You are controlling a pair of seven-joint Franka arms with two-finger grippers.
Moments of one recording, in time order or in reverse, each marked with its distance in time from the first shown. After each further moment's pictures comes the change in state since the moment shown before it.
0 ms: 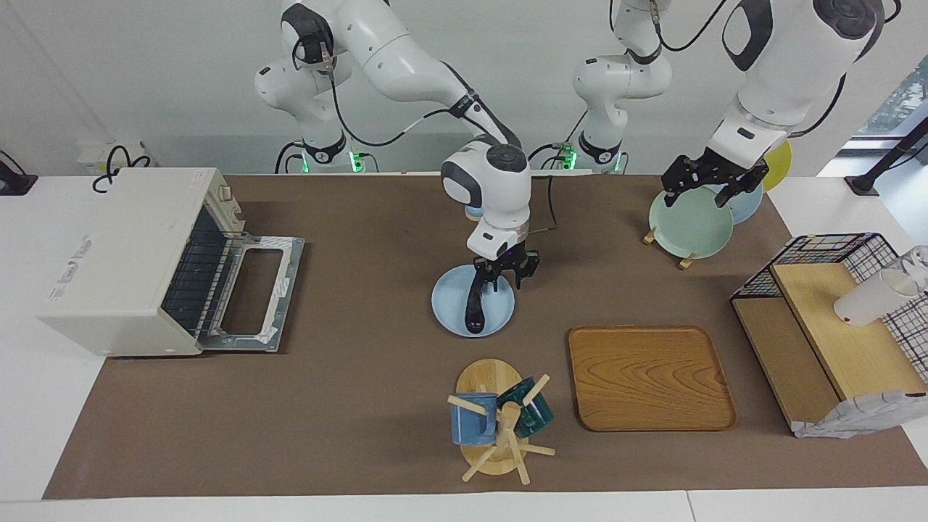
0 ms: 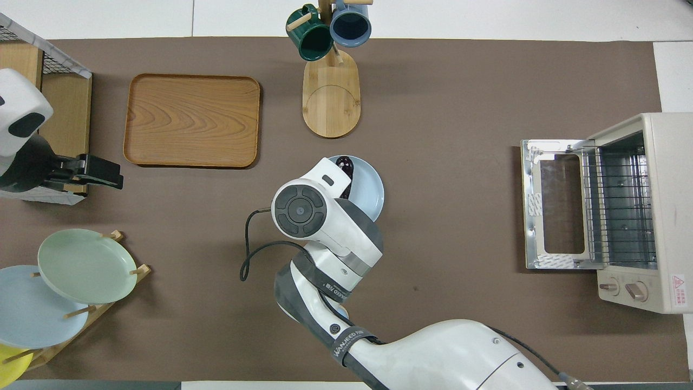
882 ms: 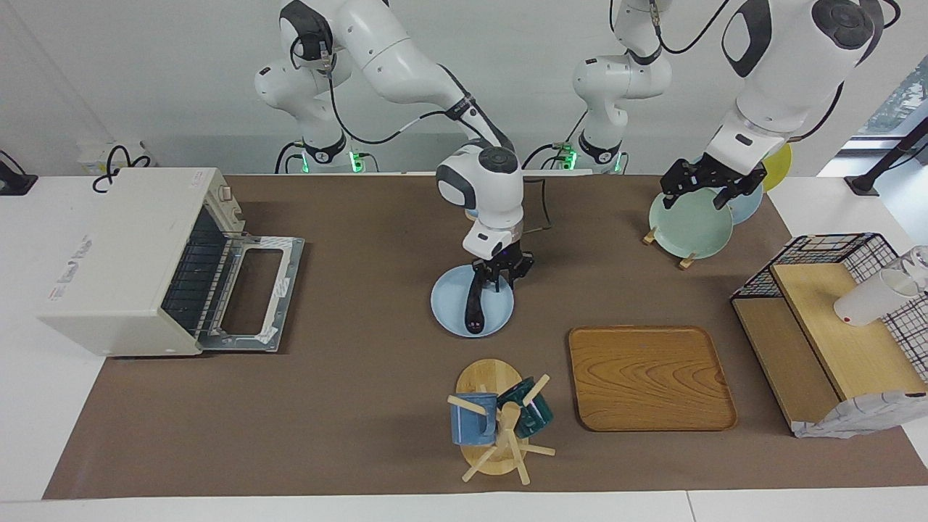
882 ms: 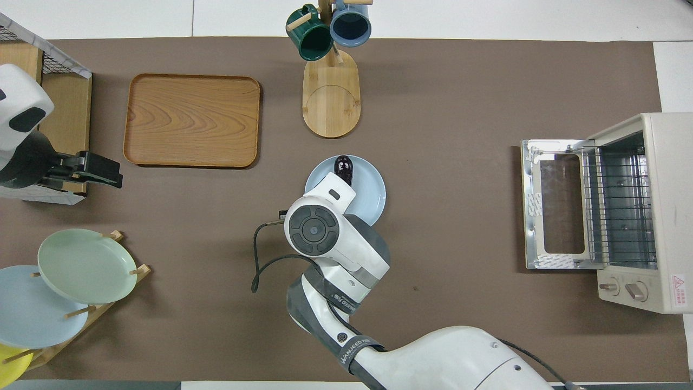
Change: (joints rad) left arm 0.002 0.007 -0.001 0.000 0.002 -0.010 0.001; right arm 0.001 -0.020 0.001 -0.078 0.000 0.091 0.000
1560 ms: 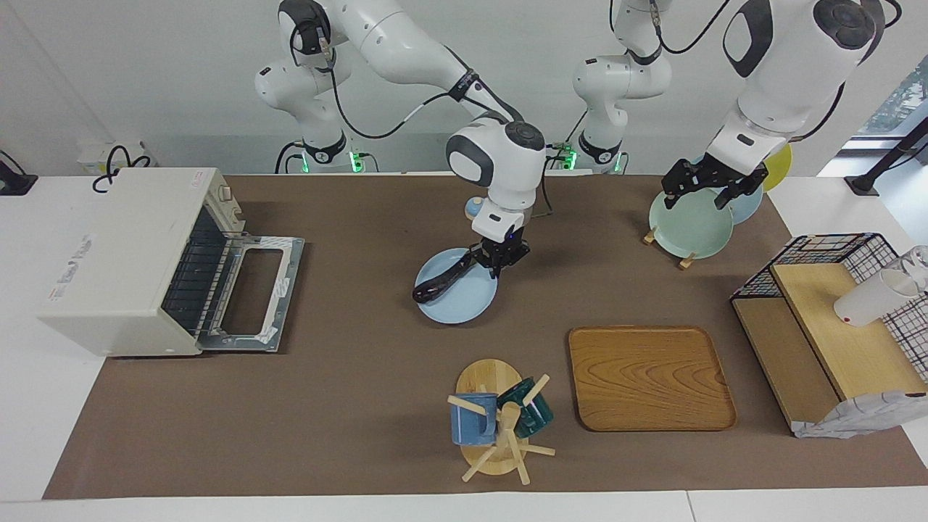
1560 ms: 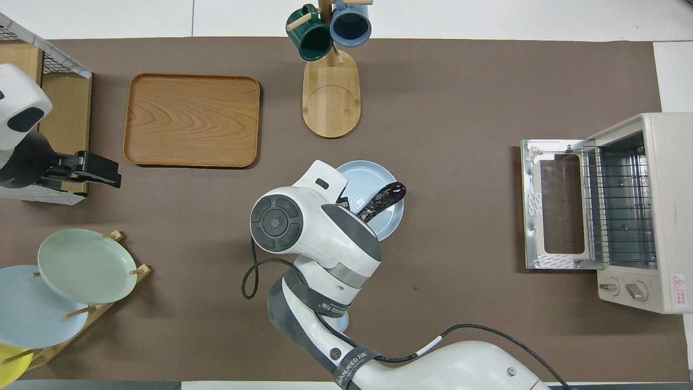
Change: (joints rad) left arm 0.001 0.000 0.001 0.000 0.002 0.000 0.000; right arm 0.014 -0.036 -0.001 0.158 -0.139 -0.376 -0.044
